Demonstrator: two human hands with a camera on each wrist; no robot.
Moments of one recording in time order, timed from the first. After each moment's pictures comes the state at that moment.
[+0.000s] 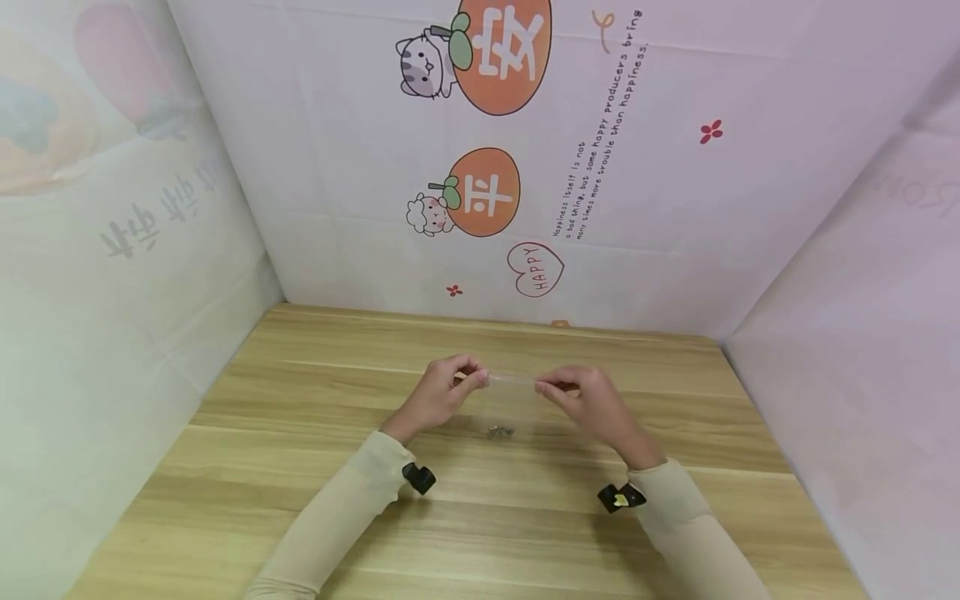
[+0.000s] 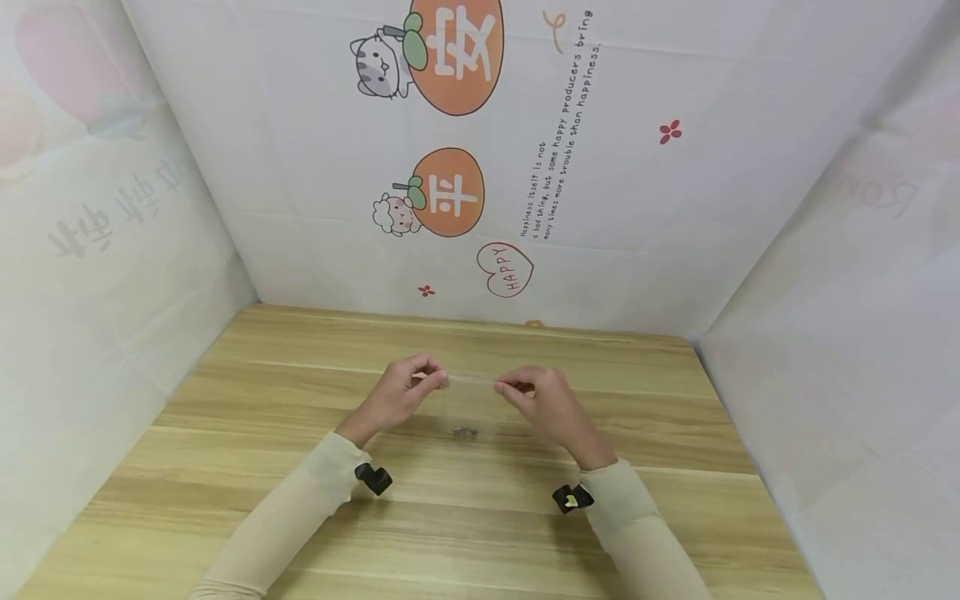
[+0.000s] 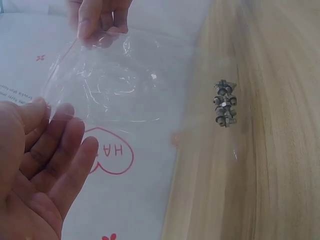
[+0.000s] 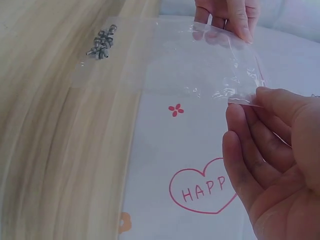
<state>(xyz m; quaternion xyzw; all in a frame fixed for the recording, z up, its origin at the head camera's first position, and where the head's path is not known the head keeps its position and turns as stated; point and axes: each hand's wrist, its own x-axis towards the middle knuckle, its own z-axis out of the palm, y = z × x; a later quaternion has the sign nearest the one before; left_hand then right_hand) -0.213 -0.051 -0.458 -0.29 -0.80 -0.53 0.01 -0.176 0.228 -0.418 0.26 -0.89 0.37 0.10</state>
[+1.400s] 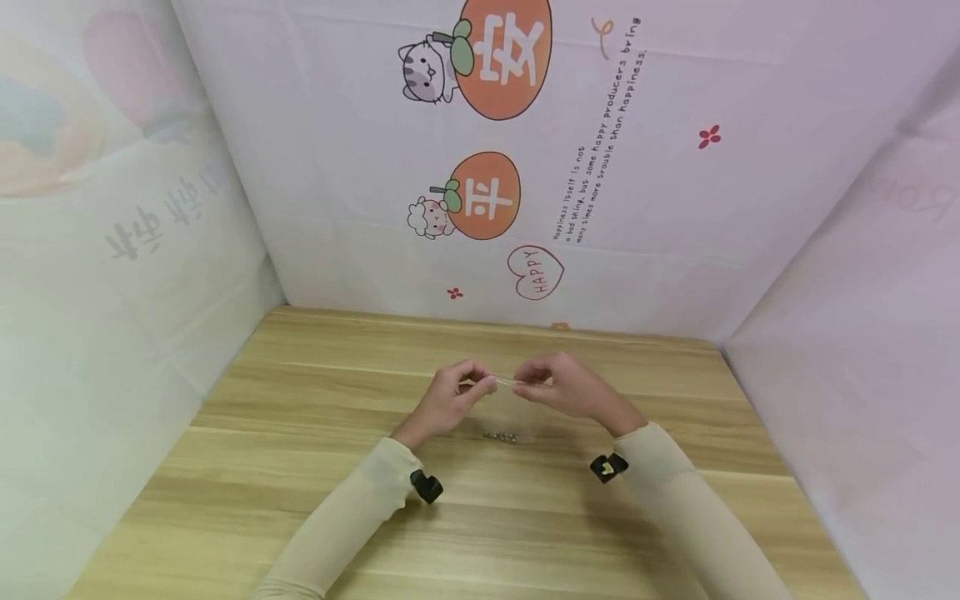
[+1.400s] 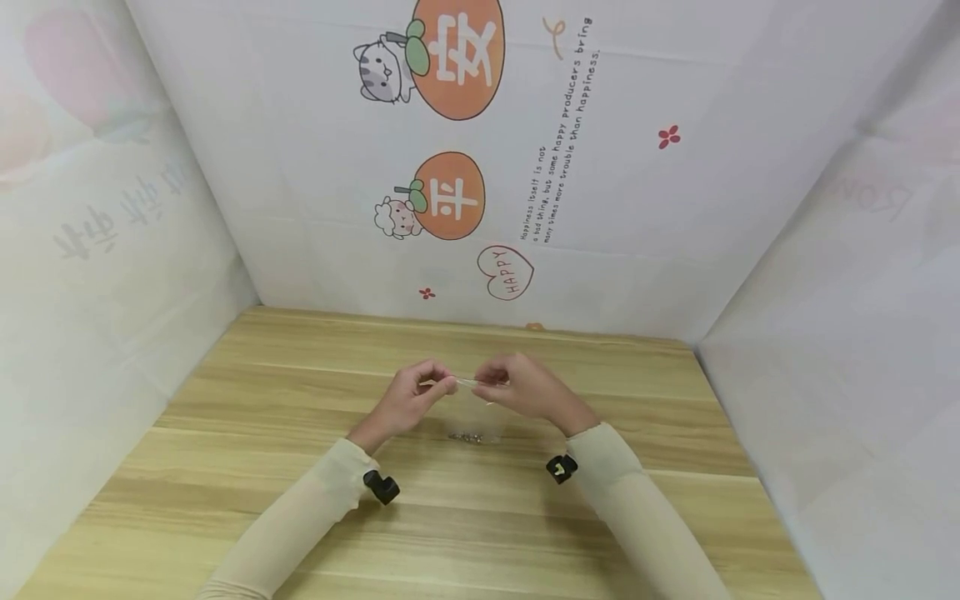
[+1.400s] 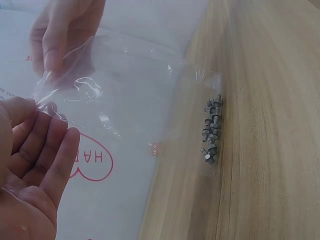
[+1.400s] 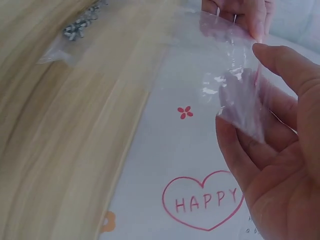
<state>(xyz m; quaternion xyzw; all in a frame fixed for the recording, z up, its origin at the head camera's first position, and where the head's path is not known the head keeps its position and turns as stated) -0.209 -0.036 -0.467 -0.27 -0.75 -0.60 0.00 -0.206 0.210 -0.394 0.32 -0.90 0.31 -0.04</state>
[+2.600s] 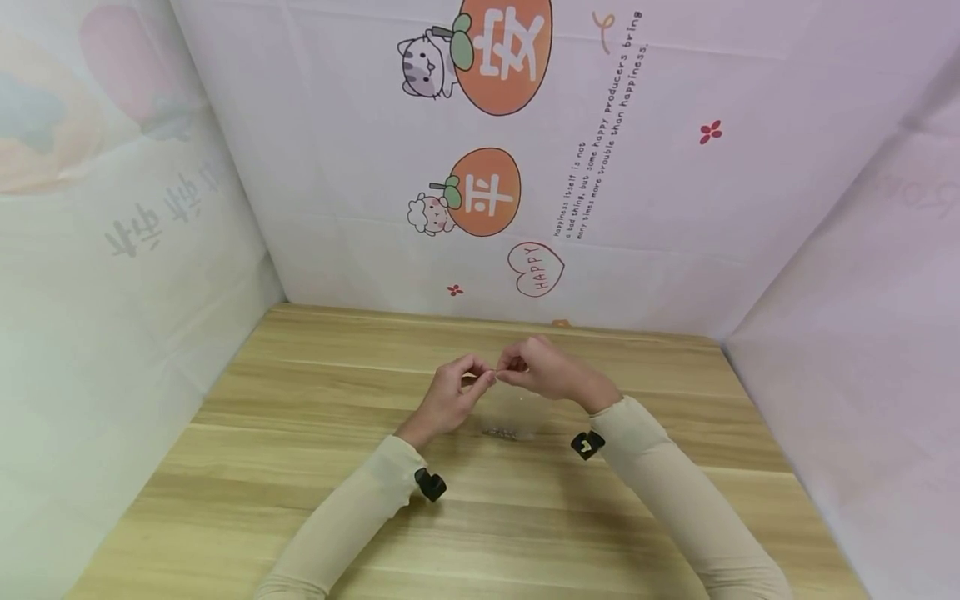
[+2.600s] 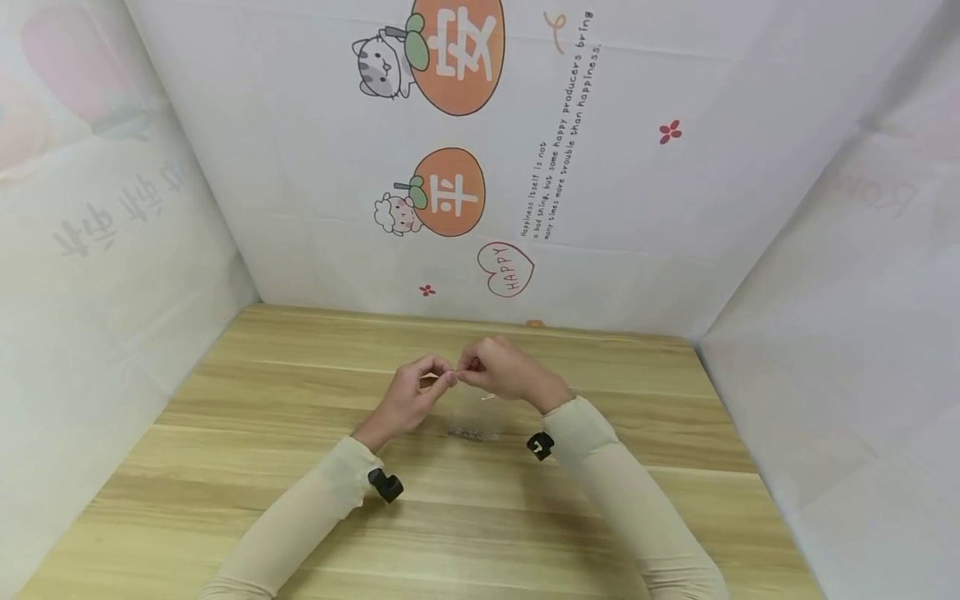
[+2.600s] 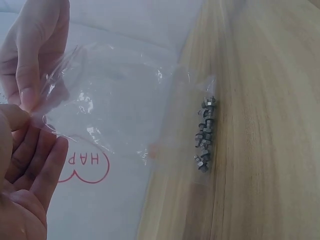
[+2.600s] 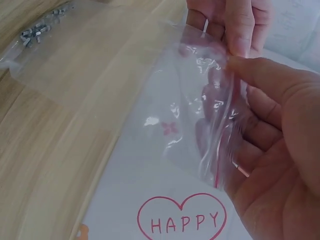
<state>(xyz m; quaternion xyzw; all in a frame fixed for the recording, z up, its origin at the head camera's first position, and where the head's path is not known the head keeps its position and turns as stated) -0.208 -0.032 -0.468 -0.28 -0.77 -0.57 0.06 -0.223 0.176 -0.375 0.37 -0.89 0.27 -0.09</state>
